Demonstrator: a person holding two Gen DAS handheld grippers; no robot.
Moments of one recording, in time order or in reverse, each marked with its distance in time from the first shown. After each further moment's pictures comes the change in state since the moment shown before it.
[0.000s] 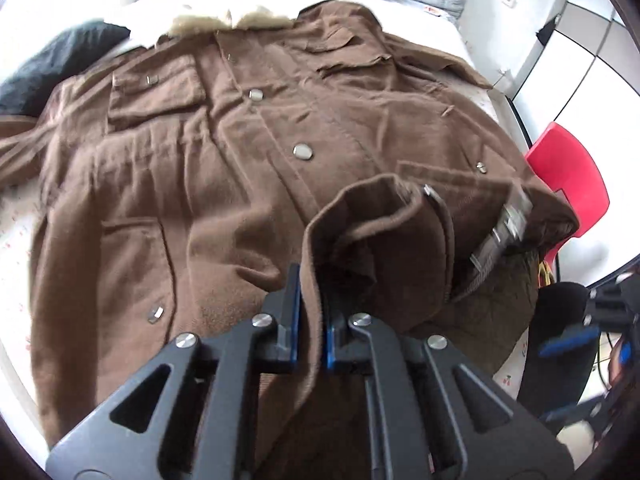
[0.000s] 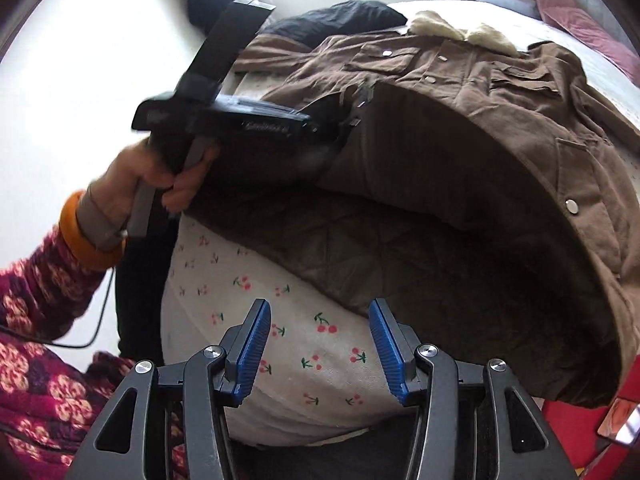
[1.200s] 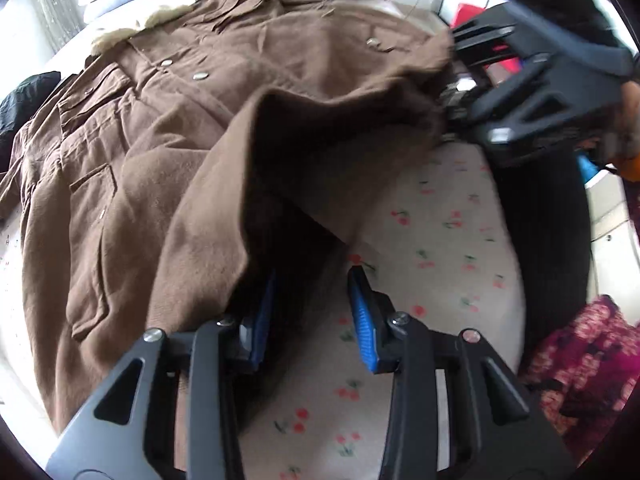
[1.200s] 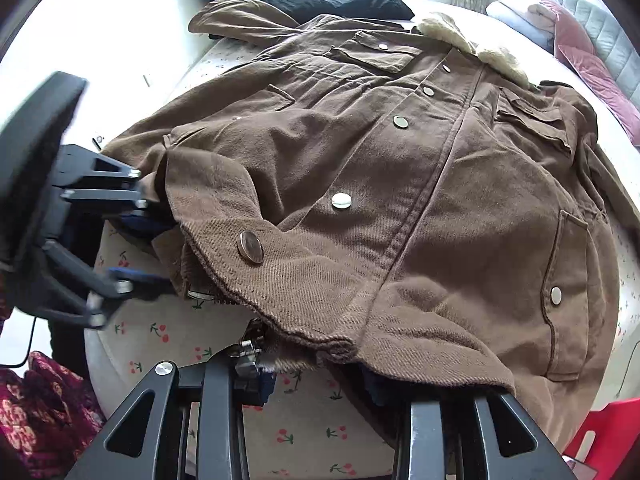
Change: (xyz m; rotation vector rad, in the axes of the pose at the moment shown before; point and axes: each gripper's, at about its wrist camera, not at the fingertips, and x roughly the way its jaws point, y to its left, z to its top) left arm -0.019 -0.044 -0.085 0.366 0.093 -0.007; right arm 0.035 -0.009 0.057 -0.102 0.070 -0.186
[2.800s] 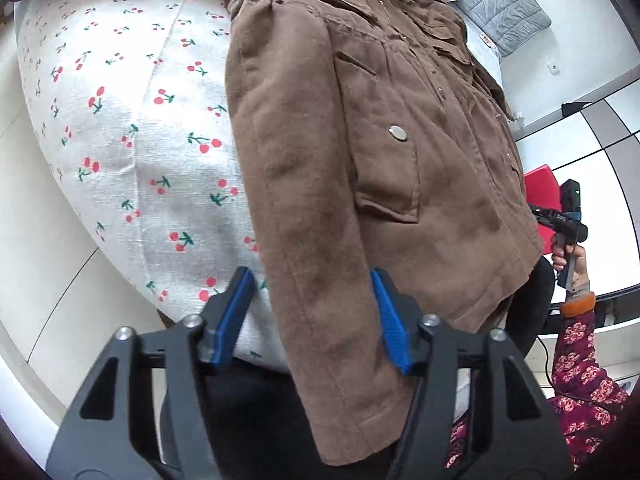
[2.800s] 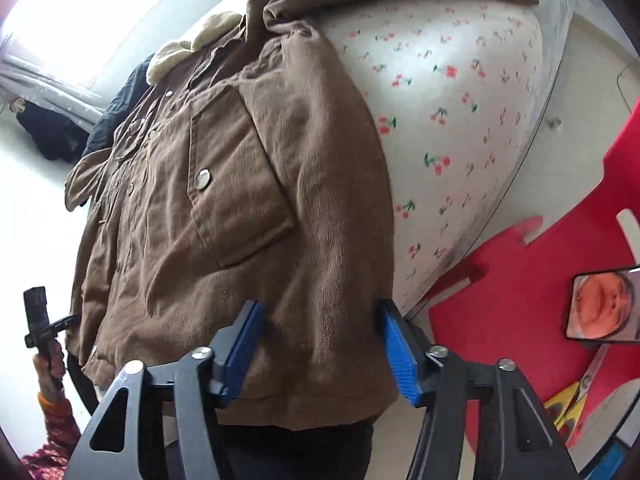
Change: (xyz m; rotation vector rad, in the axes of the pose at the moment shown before) left arm -0.049 0.183 -0.113 -0.696 0.020 -0.224; right arm -0.034 -0.237 -0.127 0.766 -0.016 0.107
